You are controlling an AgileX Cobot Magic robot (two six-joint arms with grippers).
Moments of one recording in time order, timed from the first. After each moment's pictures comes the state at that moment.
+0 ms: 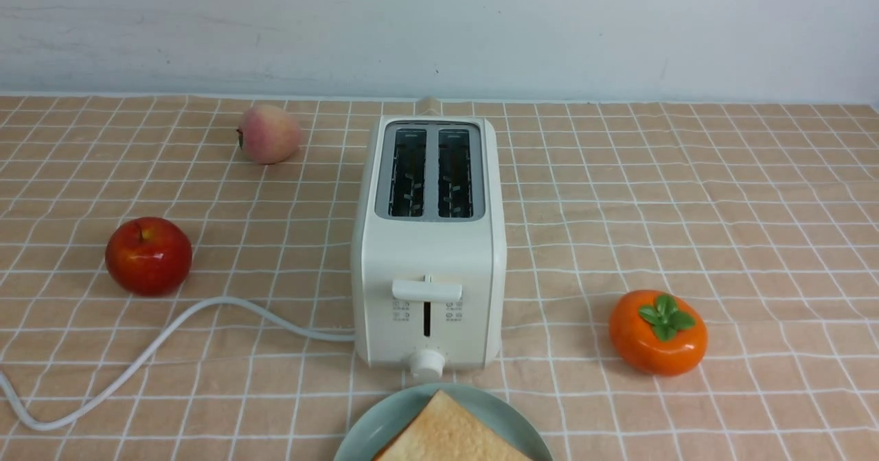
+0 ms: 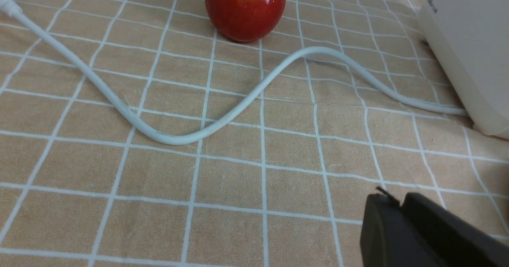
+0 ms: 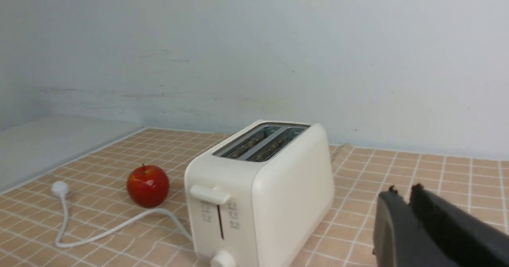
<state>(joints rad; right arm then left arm) 0.58 -0.01 -0.27 -0.11 0.25 0.20 -0.04 -0.01 0.03 -0.11 0.39 -0.20</state>
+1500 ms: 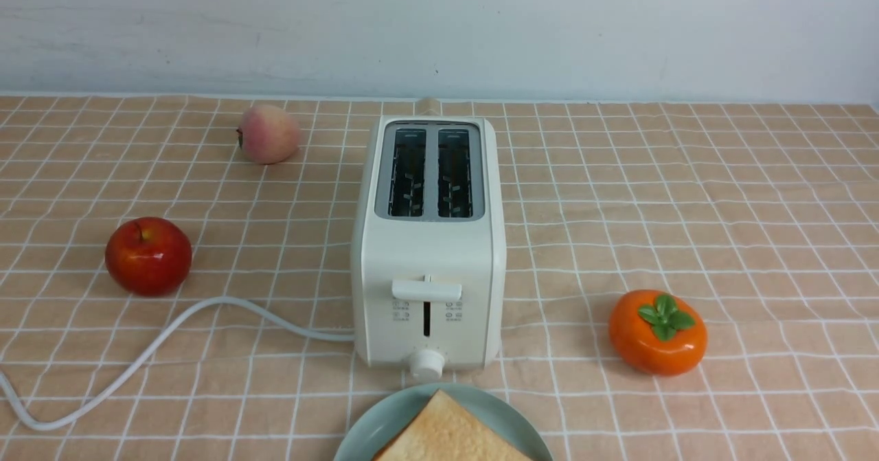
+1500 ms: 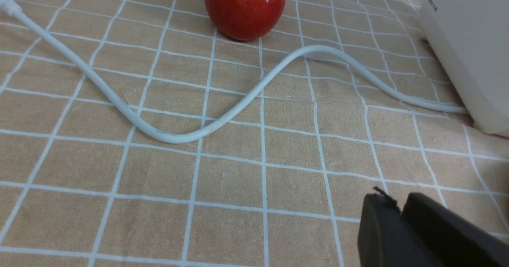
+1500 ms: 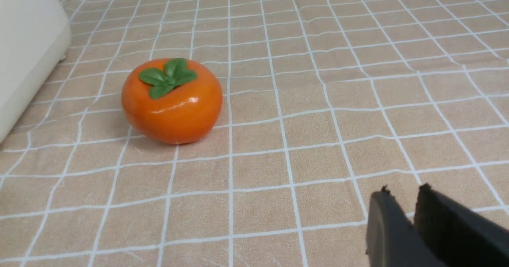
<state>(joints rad) -0.01 -0.01 0.02 0.02 0.37 0.07 -0.04 -0.01 0.03 -0.11 0.39 -0.20</state>
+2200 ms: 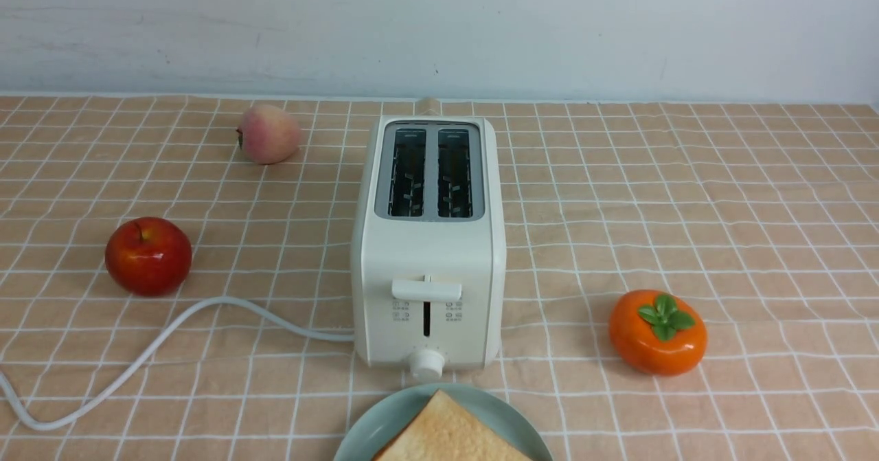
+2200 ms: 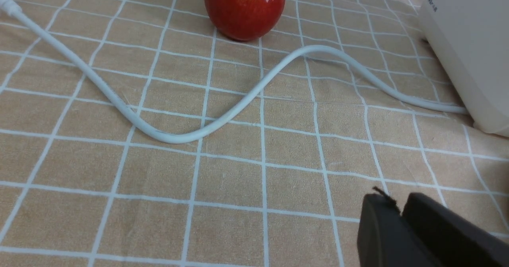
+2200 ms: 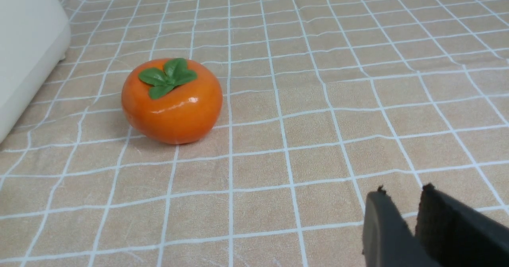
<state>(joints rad) -0.01 -0.01 0.02 0.02 0.37 0.07 -0.04 -0.01 0.03 -0.11 0.39 -0.20</state>
